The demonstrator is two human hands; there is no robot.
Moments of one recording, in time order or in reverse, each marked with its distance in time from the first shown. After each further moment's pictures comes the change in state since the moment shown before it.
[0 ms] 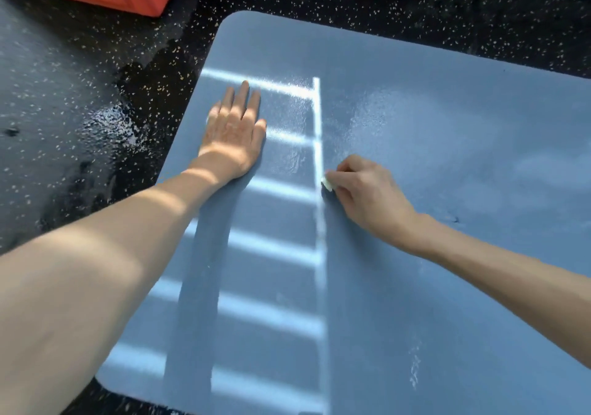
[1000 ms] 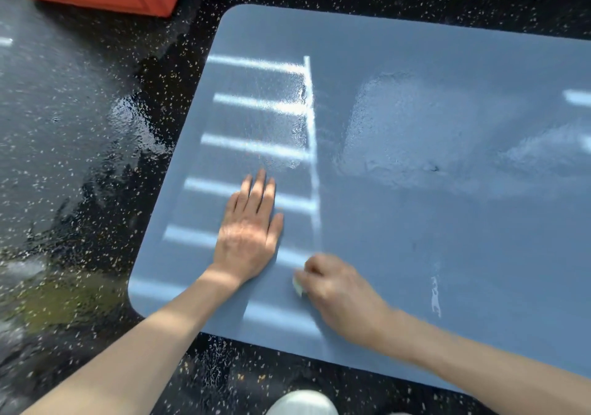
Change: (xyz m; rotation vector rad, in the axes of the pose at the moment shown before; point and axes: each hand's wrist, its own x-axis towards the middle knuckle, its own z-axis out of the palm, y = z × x) left_hand -0.205 0.053 0.042 0.054 0.198 0.129; right_hand -0.166 -0.103 0.044 0.249 -0.174 -0.057
